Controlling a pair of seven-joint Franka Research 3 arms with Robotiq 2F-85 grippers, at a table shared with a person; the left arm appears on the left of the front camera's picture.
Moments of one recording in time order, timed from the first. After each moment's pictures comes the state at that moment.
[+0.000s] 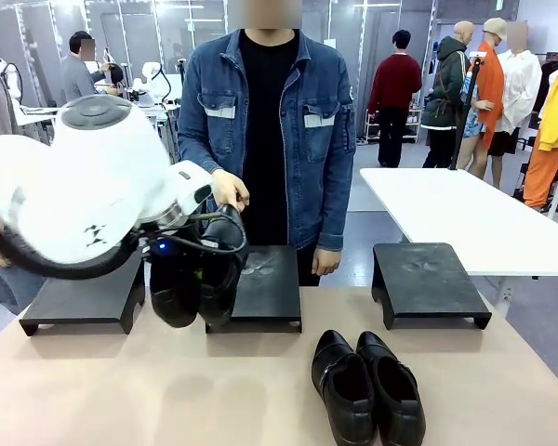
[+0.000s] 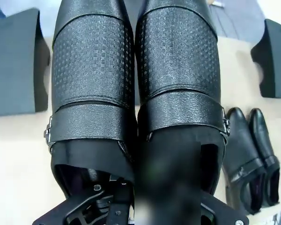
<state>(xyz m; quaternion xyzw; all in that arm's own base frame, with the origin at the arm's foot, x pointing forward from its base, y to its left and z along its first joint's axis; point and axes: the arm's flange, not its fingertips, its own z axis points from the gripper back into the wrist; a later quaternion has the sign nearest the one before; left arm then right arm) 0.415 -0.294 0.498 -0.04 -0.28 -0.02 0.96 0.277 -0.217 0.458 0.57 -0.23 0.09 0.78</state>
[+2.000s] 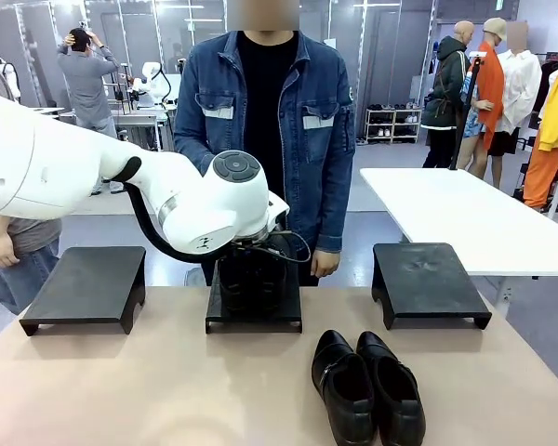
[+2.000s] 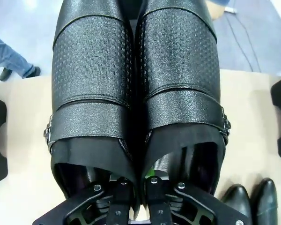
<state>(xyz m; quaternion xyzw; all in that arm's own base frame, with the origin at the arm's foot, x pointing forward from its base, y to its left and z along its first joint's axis) 0.559 -0.394 0.409 0.00 -0.29 -0.02 0.96 0.276 -0.217 0.458 0.57 -0.23 0.09 0.78</state>
